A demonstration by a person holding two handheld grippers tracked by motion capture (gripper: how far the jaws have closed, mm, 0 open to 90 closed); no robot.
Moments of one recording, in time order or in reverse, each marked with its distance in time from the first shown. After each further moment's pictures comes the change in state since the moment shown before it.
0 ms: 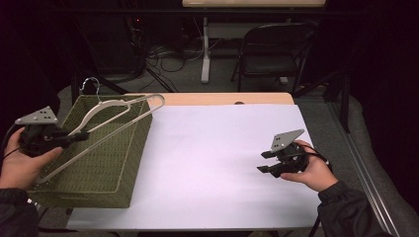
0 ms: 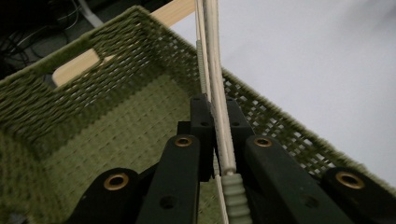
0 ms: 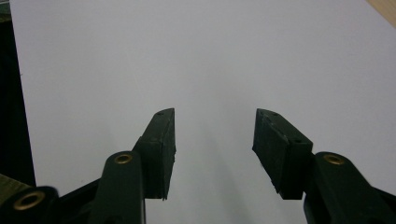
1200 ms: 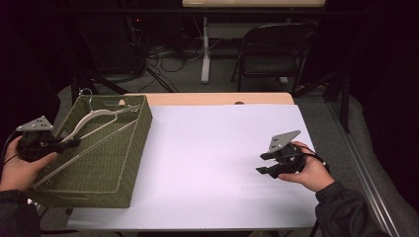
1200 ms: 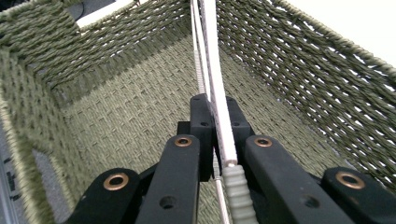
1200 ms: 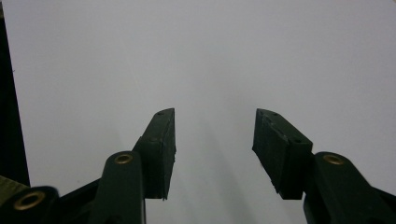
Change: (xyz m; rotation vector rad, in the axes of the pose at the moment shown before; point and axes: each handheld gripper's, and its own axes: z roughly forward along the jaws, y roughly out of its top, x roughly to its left) left arm 0.037 -0.048 0.022 0.052 0.049 -0.072; right arm -0.002 -0.004 0.011 0.008 0.021 0.022
